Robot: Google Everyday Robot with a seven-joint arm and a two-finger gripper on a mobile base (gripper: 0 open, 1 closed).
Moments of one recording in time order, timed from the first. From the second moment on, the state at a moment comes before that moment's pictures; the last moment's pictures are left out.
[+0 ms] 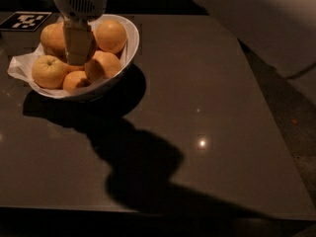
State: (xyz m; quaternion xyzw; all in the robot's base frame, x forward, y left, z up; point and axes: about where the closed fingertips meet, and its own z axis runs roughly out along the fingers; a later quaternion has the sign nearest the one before) arm 0.548 0.168 1.004 -0.77 0.59 0.01 0.26
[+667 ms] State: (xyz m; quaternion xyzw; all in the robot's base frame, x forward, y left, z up) arm 0.475 0.142 1.033 -0.77 0.56 -0.01 0.30
